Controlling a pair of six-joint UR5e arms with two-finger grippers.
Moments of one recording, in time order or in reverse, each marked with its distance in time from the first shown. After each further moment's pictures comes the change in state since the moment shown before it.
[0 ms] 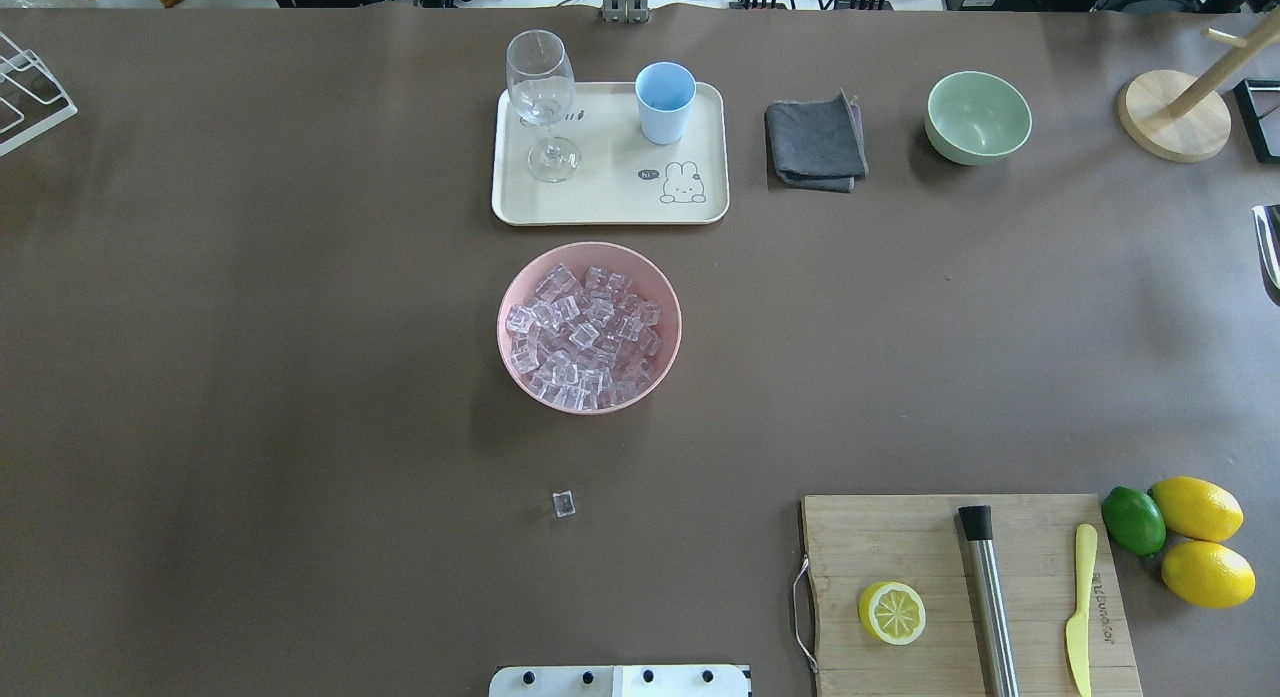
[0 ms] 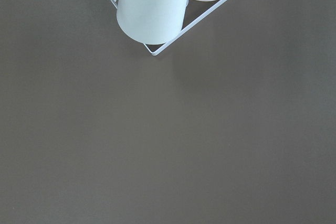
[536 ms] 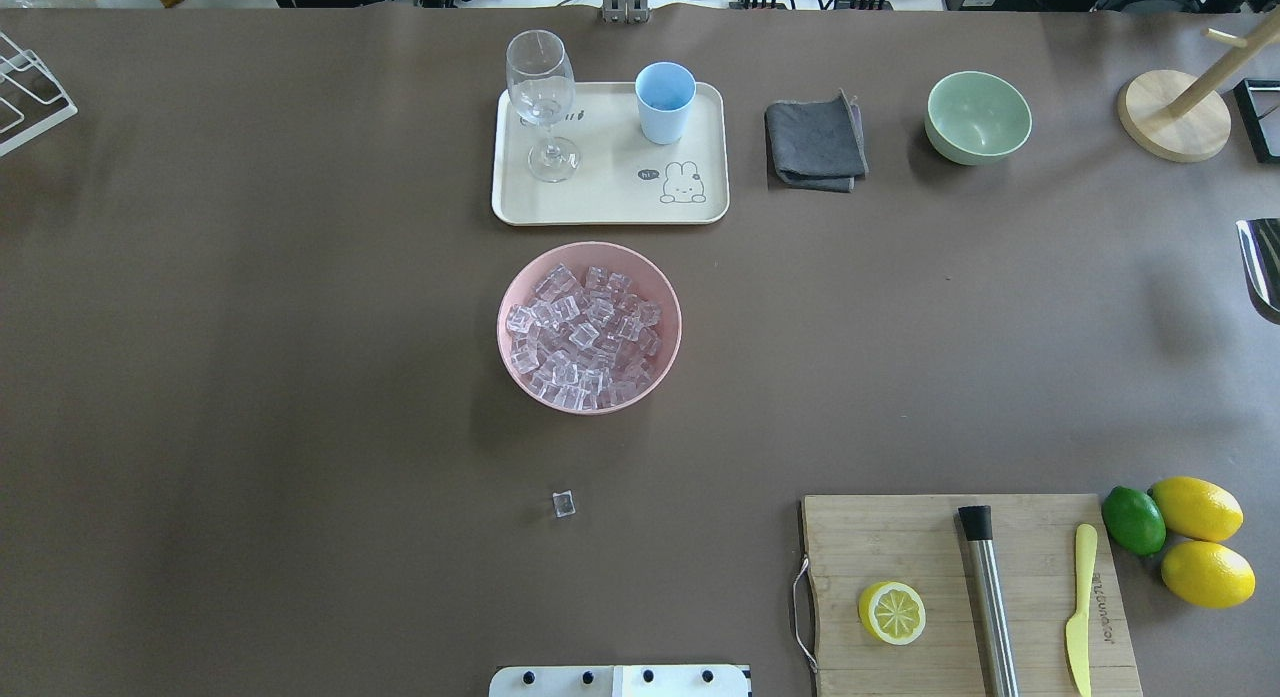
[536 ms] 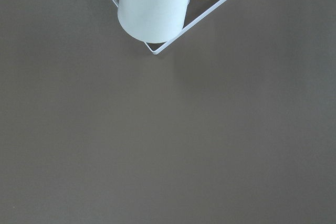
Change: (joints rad) left arm 0.000 0.000 0.003 0.000 0.000 0.001; right arm -0.027 0.003 -0.020 0.001 0.013 -0.004
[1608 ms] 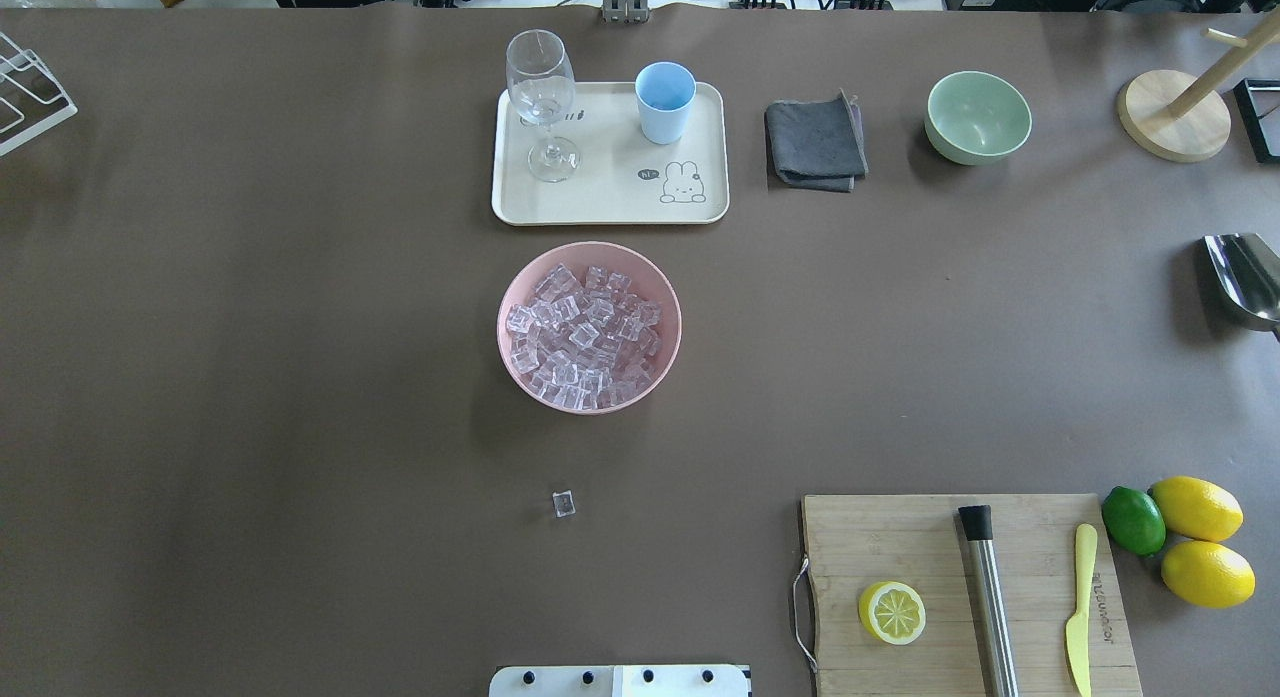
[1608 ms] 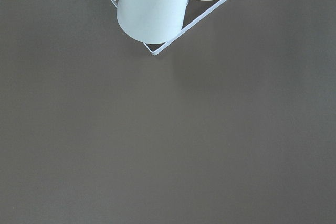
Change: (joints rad) left arm 0.000 0.000 -0.003 0.000 -0.001 0.000; right arm 0.074 0.001 0.087 0.022 0.007 -0.005
